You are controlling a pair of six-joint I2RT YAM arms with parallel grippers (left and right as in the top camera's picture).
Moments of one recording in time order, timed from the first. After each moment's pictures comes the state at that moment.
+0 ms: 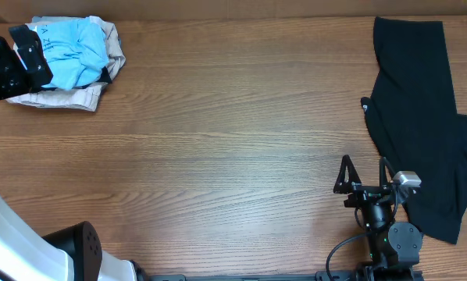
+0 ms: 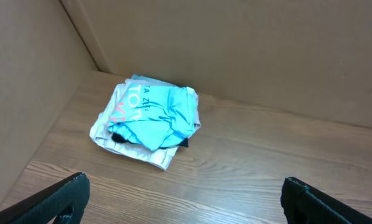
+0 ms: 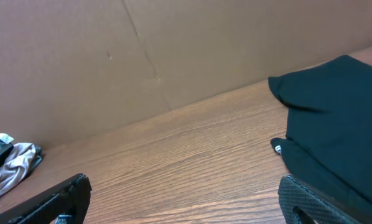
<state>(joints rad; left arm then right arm) 0.32 1.73 2.87 -1.69 0.12 -0.02 0.03 0.02 0.02 -0.03 -0.03 0.35</state>
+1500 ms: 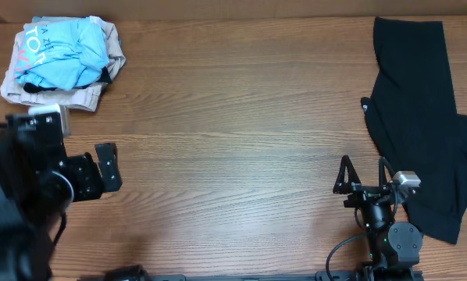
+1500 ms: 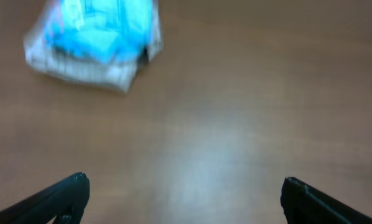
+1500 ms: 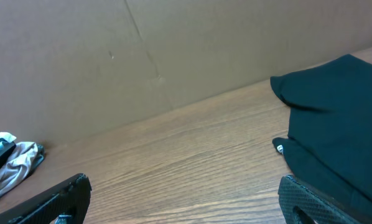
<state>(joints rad) 0.18 0.96 1.58 -1.33 0.13 -0.04 0.03 0.01 0.02 -0.03 -0.04 0.36</state>
